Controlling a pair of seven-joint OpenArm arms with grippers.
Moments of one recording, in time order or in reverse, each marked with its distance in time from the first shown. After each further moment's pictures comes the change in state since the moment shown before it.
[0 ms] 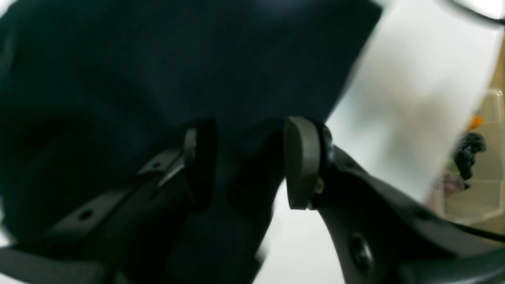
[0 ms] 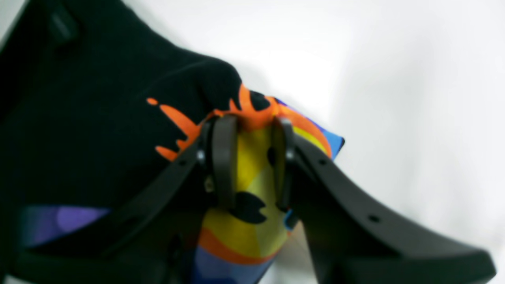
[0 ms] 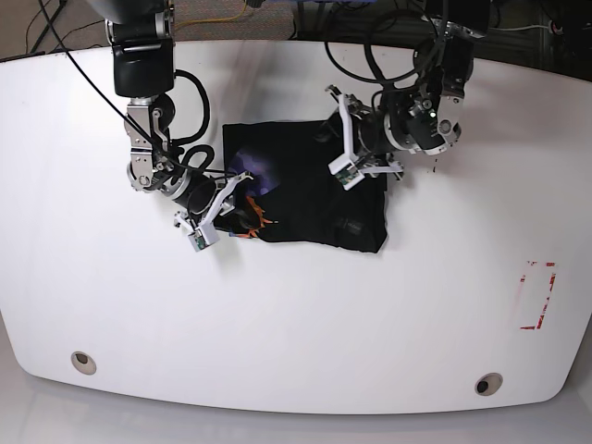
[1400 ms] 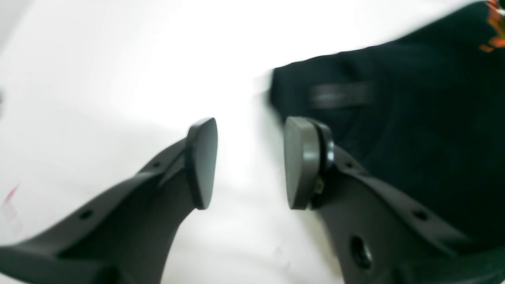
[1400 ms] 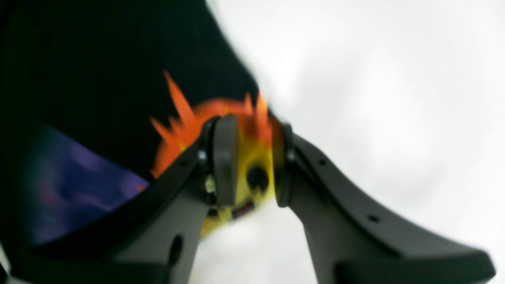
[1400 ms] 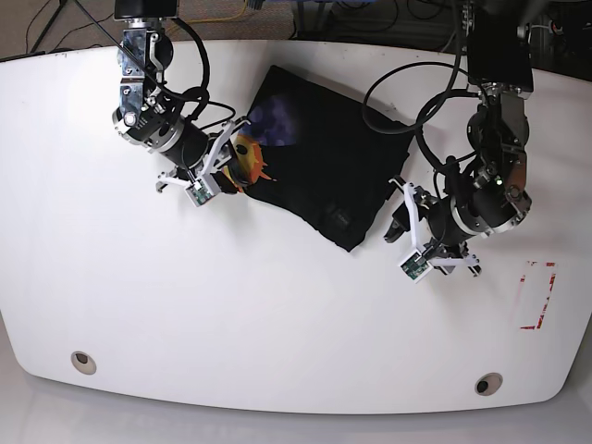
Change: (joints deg) left arm -16.6 -6.6 -8.8 5.6 0.1 -3.8 7.0; right arm -20.2 -2.8 6.7 38.7 -2.6 -0.7 -20.2
